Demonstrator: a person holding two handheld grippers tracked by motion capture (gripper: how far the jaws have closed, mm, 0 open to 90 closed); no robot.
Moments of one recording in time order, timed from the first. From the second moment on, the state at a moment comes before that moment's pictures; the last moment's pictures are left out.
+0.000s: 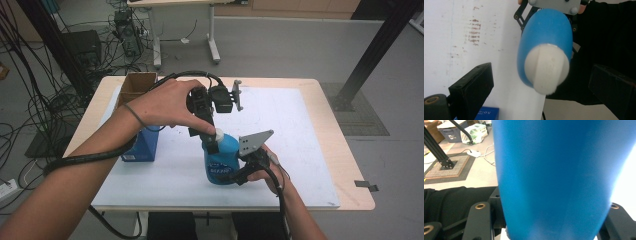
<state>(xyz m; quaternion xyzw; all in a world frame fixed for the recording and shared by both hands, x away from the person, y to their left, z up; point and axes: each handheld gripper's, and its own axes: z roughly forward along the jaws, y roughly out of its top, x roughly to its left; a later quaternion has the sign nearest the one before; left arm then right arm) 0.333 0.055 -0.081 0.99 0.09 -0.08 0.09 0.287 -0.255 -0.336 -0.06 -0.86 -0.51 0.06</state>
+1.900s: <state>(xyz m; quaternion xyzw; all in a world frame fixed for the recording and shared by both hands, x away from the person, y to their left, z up) 0.326 0.043 -0.083 0.99 0.07 -0.08 0.07 0.295 -0.244 -0.303 -0.03 -0.85 -0.52 0.05</state>
